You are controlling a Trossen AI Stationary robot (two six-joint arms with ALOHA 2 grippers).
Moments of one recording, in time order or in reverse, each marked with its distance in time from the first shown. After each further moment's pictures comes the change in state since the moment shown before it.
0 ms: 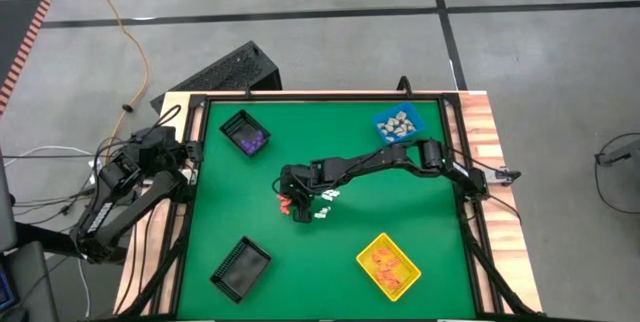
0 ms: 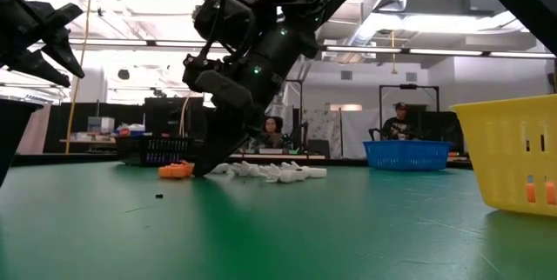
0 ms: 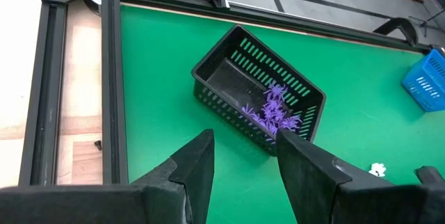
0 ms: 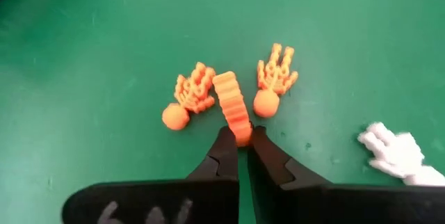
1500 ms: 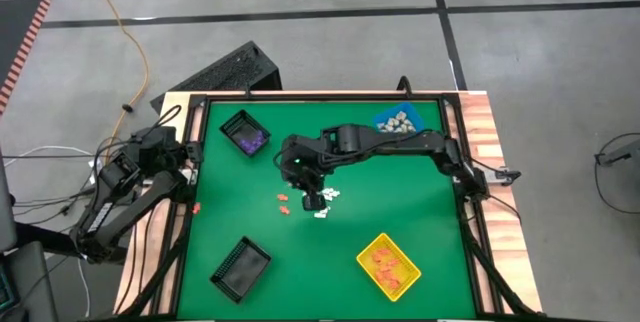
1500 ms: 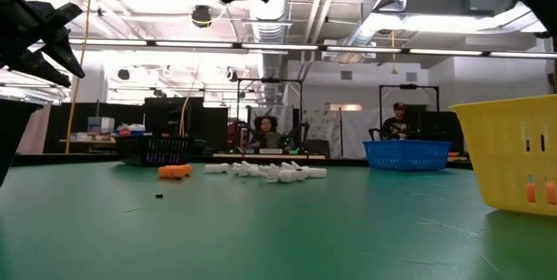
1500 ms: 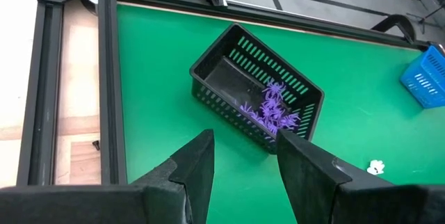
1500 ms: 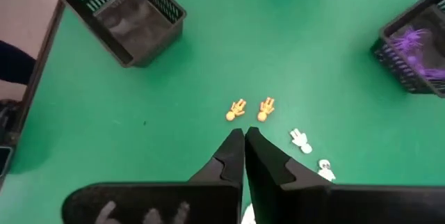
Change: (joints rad) left arm 0.000 0.000 0.000 0.000 0.010 0.008; right arm 0.036 -0.137 0.602 -0.711 0.003 -0.147
